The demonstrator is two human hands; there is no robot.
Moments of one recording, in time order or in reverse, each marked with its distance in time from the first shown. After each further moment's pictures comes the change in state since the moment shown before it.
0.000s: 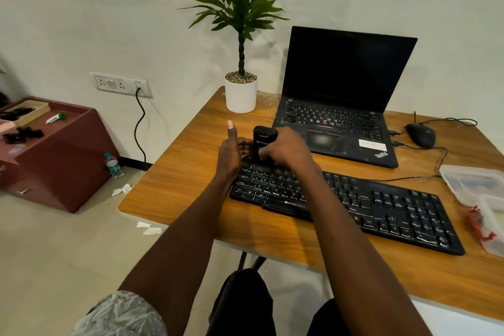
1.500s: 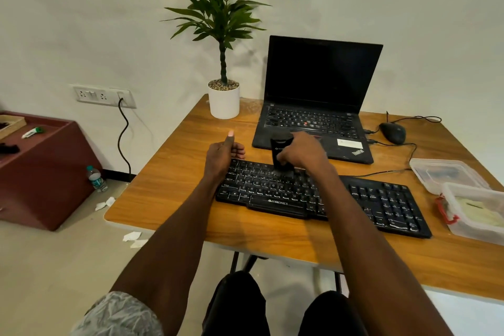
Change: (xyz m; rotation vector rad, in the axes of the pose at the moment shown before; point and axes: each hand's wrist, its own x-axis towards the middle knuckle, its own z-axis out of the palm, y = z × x) left_hand 0.009 -0.005 0.002 0.002 -0.003 0.008; right_hand -0.021 0.034 -0.047 -0.151 0.062 0.129
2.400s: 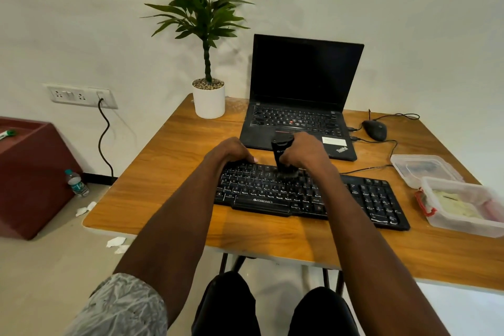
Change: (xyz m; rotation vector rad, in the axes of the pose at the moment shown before) left_hand 0.024 0.043 0.050 0.807 -0.418 -0.330; right_hand -0.009 0.021 -0.017 -0.094 0.064 0.035
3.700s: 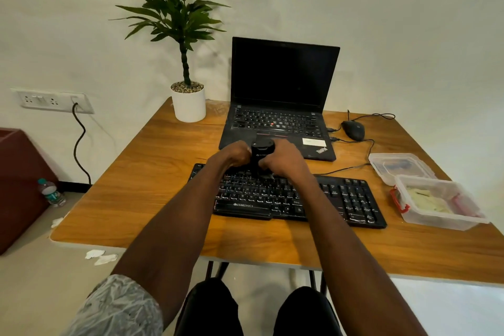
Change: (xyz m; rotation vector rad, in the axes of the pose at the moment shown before) left_hand 0.000 0.040 0.040 0.131 -0.008 0.186; right_hand -0.005 0.015 0.004 0.223 -0.024 -0.065
